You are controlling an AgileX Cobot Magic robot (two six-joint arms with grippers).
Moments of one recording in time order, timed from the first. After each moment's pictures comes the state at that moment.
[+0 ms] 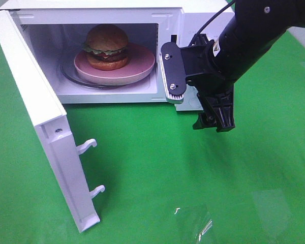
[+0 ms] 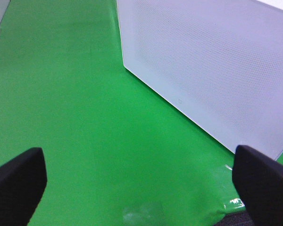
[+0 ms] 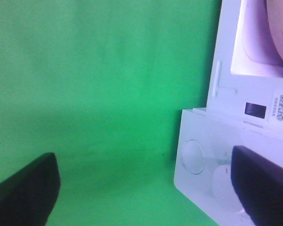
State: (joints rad) left arm -0.09 0.00 -0.52 -0.09 1.08 0.10; right arm 0.56 1.71 -1.13 -0.14 0.54 -1.12
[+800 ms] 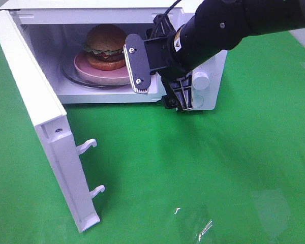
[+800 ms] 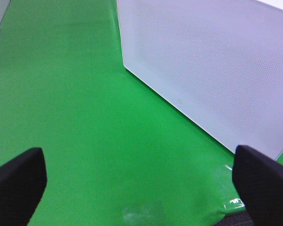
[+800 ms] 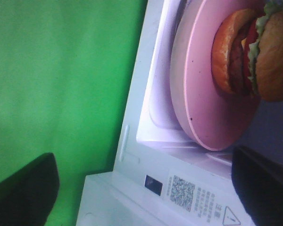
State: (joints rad) left arm -0.09 0.00 -0.52 -0.09 1.08 0.10; right arm 0.63 1.86 -1.27 -0.29 0.28 -1.09
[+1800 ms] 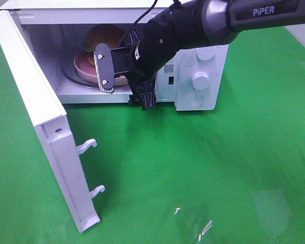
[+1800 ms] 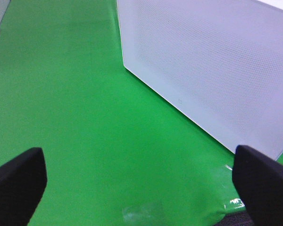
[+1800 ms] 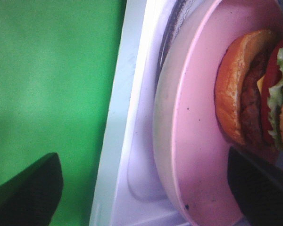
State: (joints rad) left arm -0.09 0.00 -0.52 -0.09 1.08 0.10; right arm 0.65 2.20 -1.63 -0.28 0.32 -1.04
